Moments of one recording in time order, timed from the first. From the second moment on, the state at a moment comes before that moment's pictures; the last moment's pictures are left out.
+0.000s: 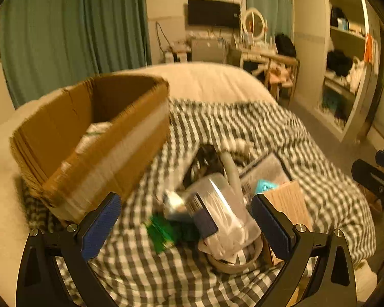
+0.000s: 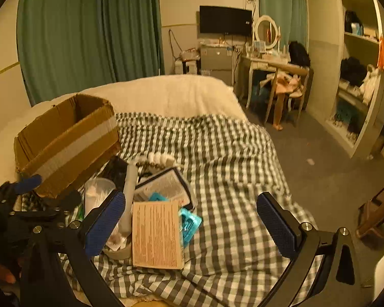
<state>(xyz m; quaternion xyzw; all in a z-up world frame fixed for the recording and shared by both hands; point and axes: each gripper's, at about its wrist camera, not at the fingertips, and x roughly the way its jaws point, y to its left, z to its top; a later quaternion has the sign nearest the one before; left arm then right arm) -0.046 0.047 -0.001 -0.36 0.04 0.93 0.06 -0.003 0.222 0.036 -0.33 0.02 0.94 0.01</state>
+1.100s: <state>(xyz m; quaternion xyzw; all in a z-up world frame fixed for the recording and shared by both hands) -0.076 0.013 -0.011 -0.42 -0.06 0.90 0.04 -0.021 0.163 -0.054 -0.45 -0.05 0.89 -0.02</state>
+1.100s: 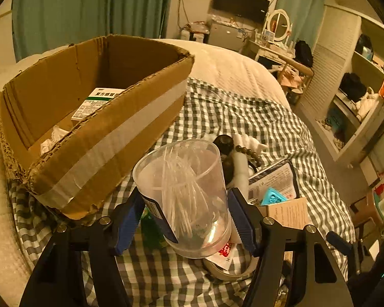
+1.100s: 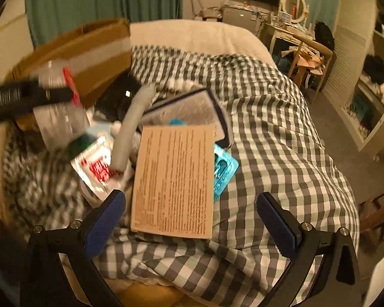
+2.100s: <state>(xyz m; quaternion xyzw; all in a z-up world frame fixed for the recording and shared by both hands) -0.064 0.021 0.018 -0.36 -0.01 0.93 0.02 -0.017 0.183 -0.006 -0.40 0.08 0.91 -0.04</state>
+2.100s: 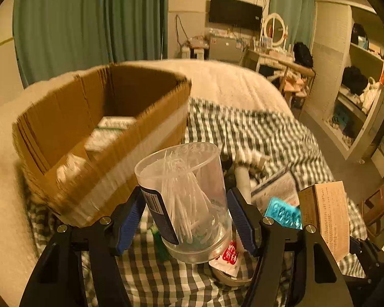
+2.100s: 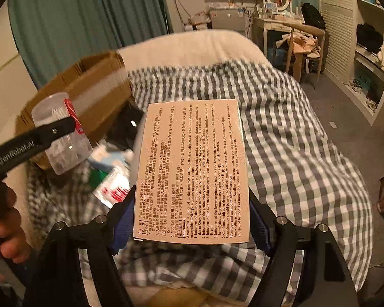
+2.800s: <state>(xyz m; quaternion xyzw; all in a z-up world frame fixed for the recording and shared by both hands) -0.124 -0.125 0.118 -0.31 -0.14 0.94 -0.08 -0.102 0.030 0.142 -0.30 0.04 0.94 -0.14</state>
